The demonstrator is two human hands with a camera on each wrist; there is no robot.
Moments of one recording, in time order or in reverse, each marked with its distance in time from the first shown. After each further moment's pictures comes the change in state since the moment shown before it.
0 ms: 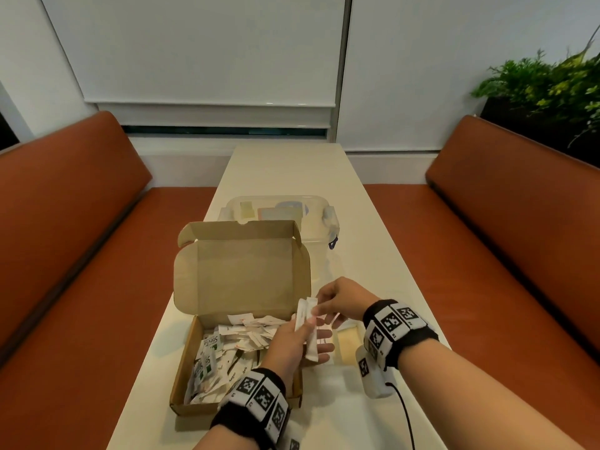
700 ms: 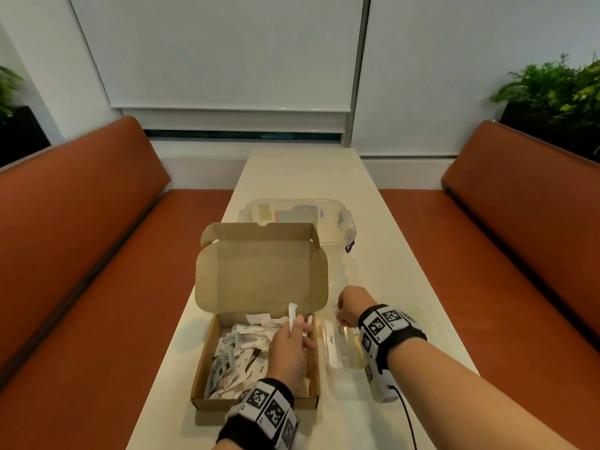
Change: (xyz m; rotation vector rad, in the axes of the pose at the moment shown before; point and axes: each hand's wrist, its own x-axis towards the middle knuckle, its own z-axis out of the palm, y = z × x) left_hand 0.003 -0.011 -0.026 0.183 0.307 0.141; right_hand 0.030 0.003 0.022 -0.591 0.159 0.220
